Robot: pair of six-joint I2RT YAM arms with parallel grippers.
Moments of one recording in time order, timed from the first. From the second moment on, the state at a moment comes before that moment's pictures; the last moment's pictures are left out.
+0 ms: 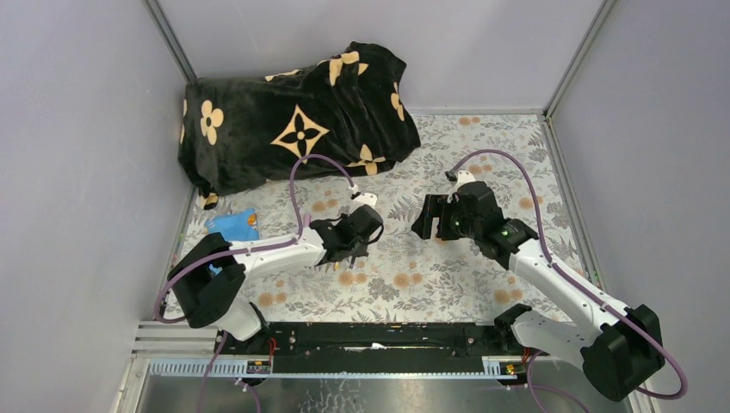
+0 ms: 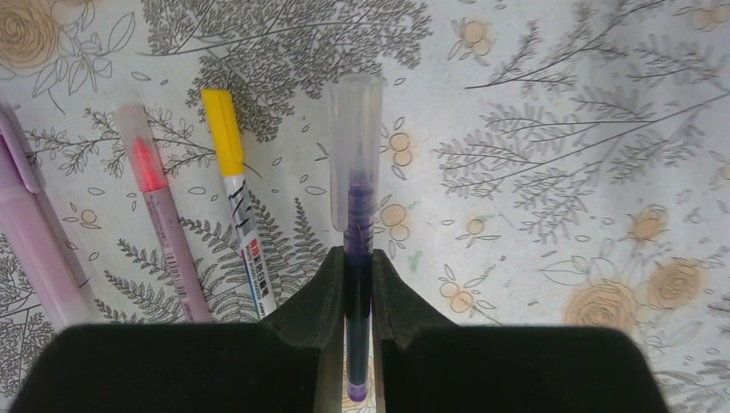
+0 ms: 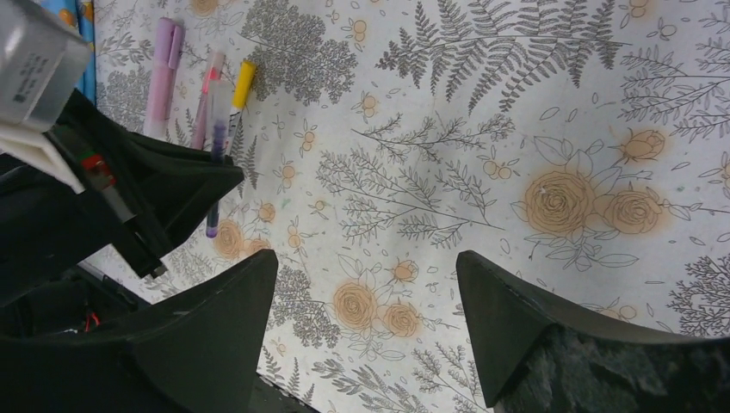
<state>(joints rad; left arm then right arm) -0.91 1.53 0.89 -0.33 -0.35 -0.54 0.54 1.05 0.74 -0.38 -0.11 0.48</state>
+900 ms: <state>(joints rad) -0.87 1.62 0.87 -0.34 -0.38 -0.56 0.54 1.05 0.71 -0.35 -0.15 0.52</state>
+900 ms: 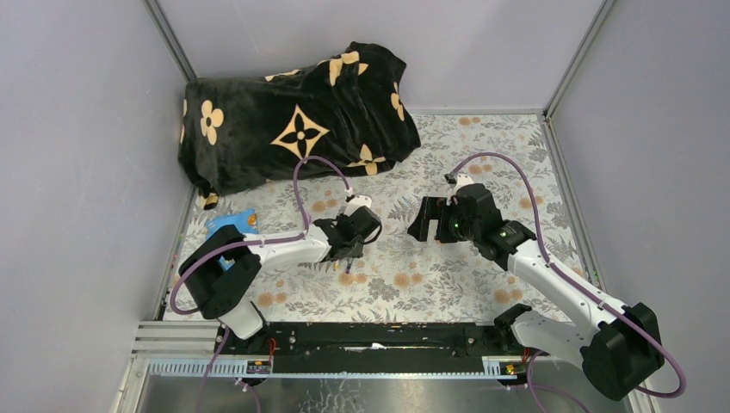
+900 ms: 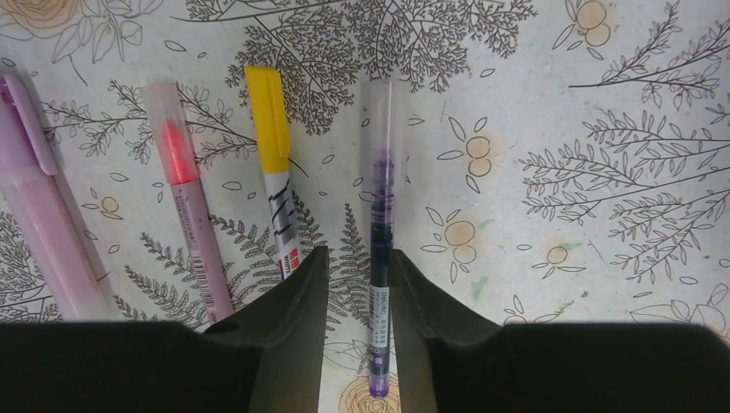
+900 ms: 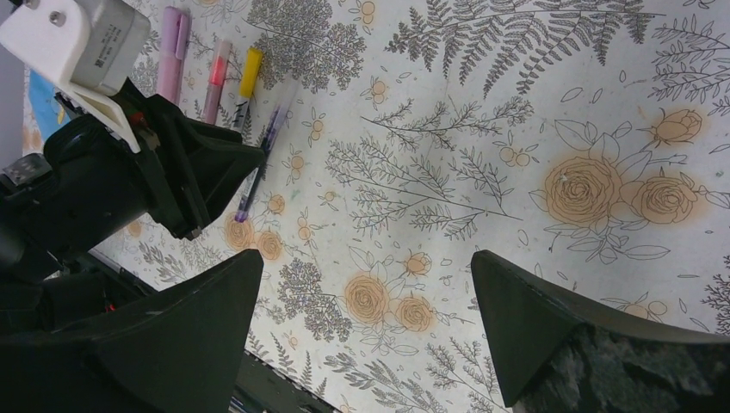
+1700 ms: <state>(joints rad) -0.81 0.88 0.92 -0.30 -0.49 -0.43 0.54 0.70 0.79 -0.33 0.13 0.32</state>
